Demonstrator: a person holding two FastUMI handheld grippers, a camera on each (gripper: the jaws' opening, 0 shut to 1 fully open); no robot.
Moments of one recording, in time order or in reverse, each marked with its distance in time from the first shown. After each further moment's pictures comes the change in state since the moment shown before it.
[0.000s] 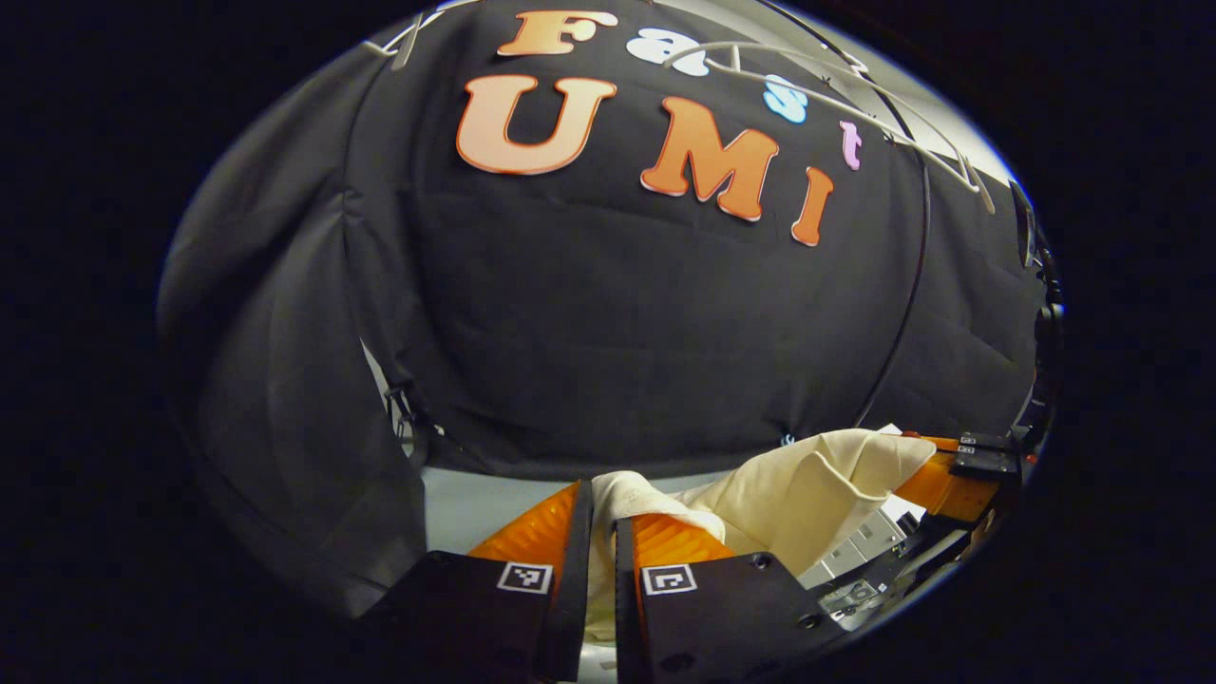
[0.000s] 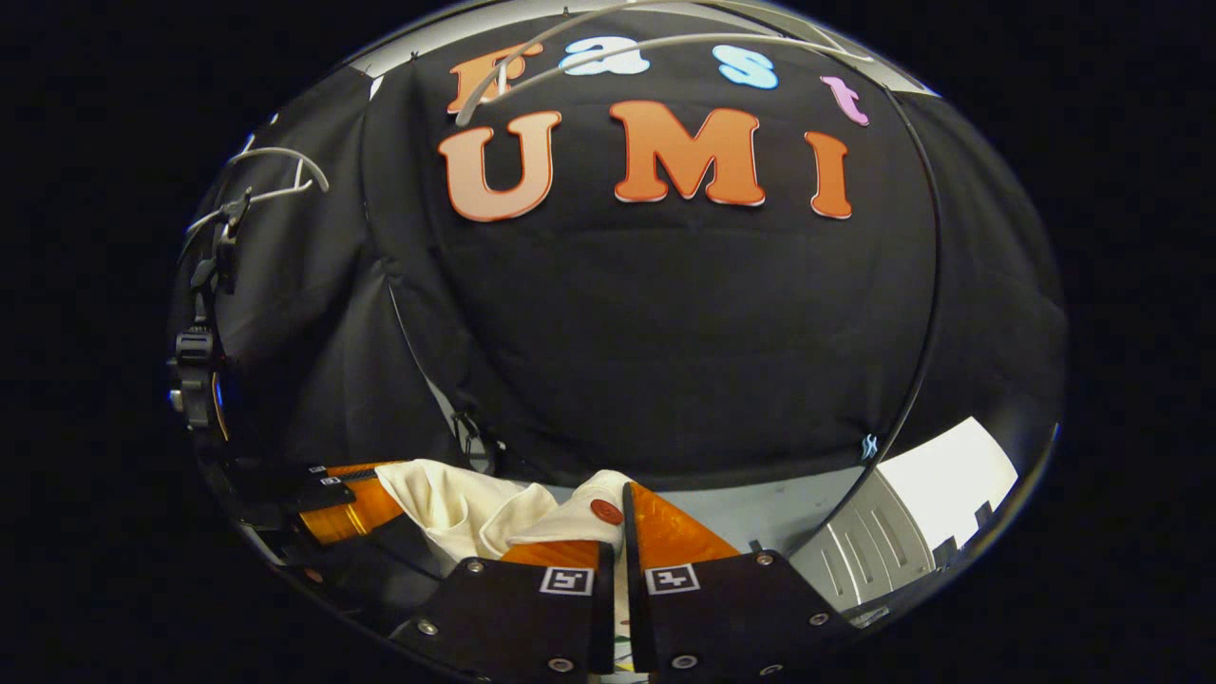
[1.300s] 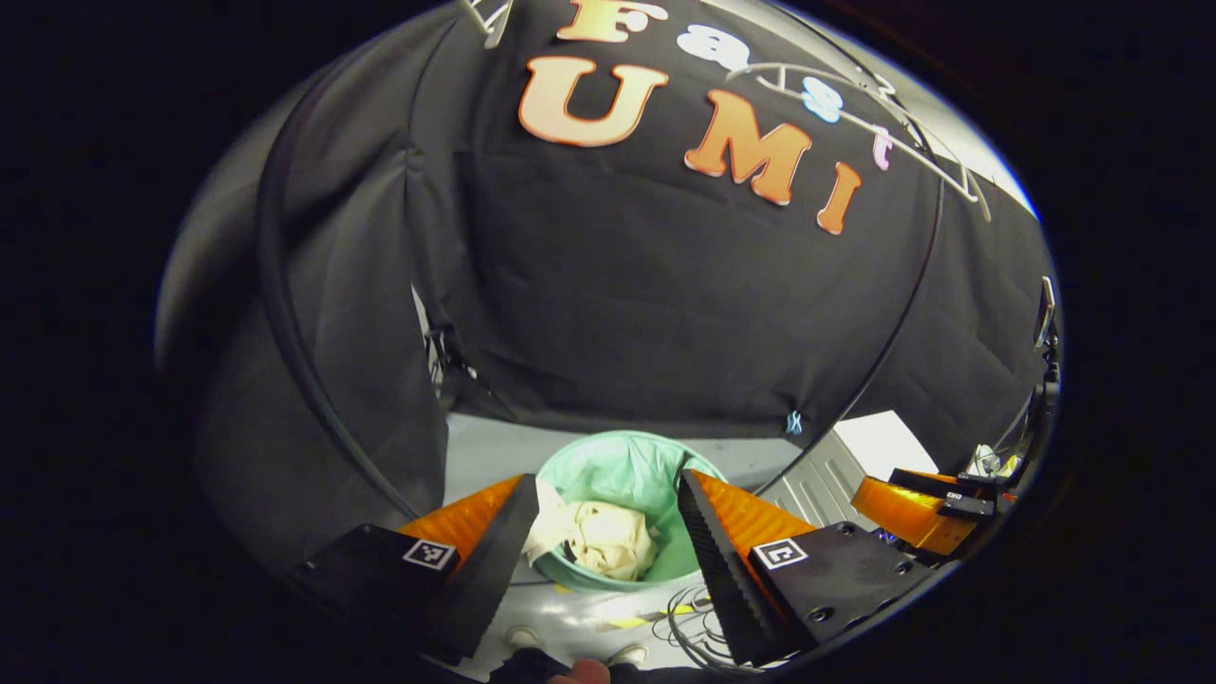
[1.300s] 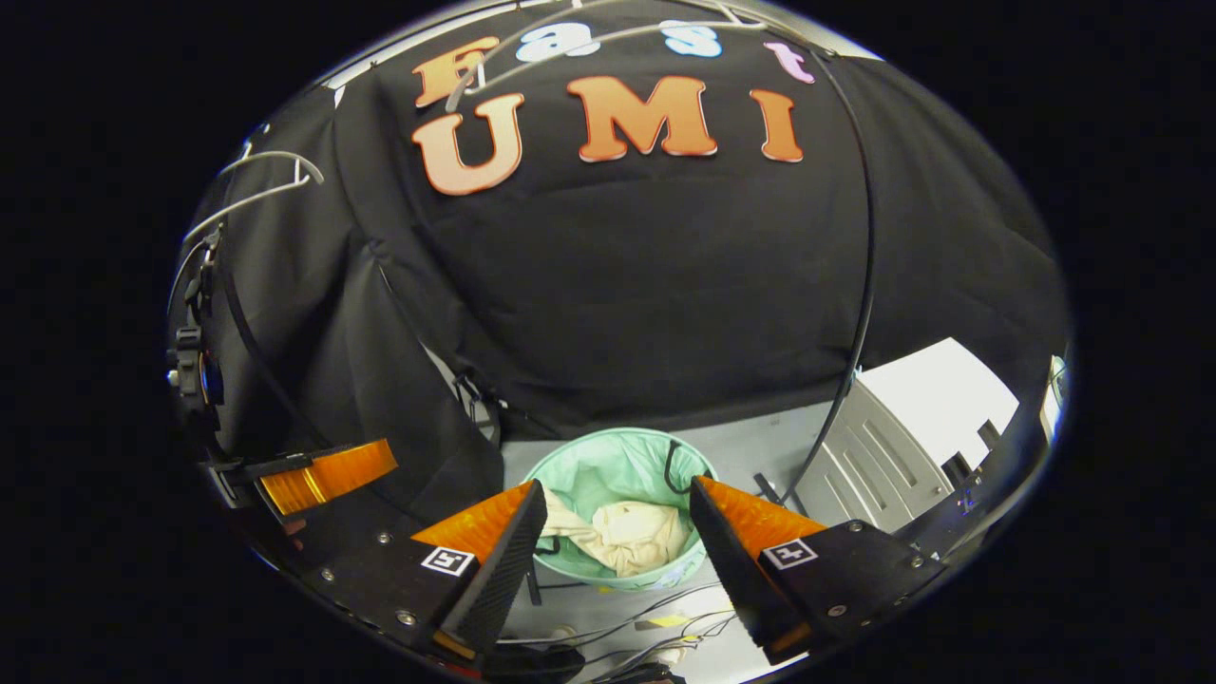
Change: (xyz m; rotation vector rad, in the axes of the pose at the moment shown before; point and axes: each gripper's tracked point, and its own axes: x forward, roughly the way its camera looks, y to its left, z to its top) left arm -0.122 0.030 -0.006 -0.081 -0.007 0.047; right arm -0.113 -0.002 -0.055 0.134 0.030 -0.059
